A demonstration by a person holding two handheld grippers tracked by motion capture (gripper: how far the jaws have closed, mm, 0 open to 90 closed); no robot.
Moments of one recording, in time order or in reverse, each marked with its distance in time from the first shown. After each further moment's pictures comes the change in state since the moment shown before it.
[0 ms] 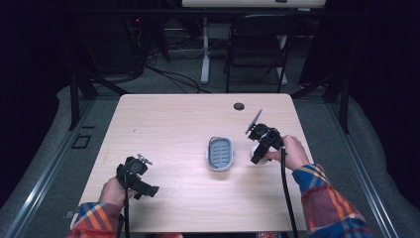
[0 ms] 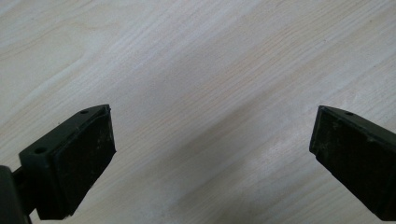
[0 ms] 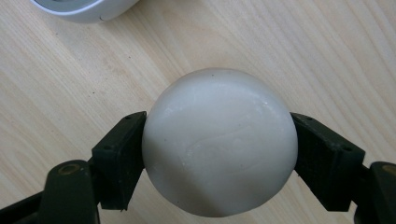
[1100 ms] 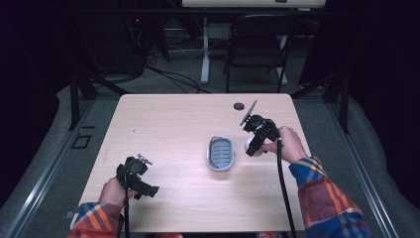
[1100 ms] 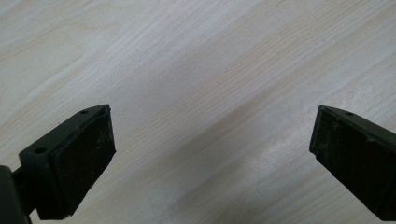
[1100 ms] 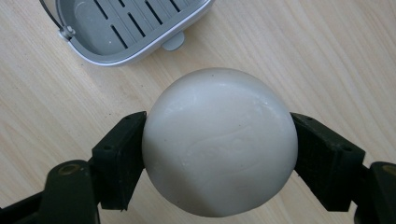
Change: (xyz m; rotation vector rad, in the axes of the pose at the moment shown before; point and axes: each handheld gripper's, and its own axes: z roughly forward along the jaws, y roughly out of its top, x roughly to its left) left arm 0.000 0.000 0.000 0.000 0.001 0.001; right arm 0.004 0.023 -0.027 -0.026 -0.013 -0.044
